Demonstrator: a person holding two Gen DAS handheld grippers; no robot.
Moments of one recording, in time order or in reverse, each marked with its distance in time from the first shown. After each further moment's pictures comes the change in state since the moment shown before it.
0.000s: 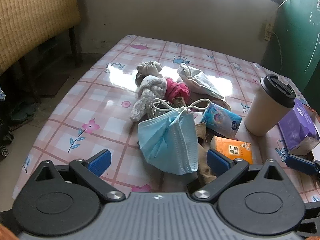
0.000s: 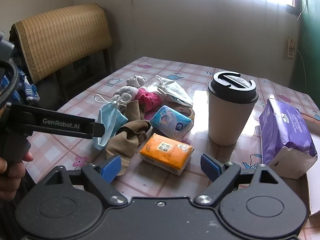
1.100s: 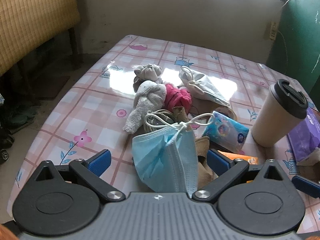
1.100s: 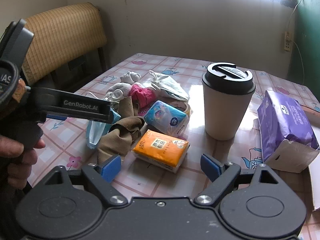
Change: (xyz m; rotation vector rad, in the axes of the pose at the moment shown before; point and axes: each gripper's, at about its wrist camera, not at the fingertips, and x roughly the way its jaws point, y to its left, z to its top) left arm 0.027 -0.009 0.018 0.019 0.008 0.054; right arm 0.010 -0.006 -0.002 0.031 0.018 -0.010
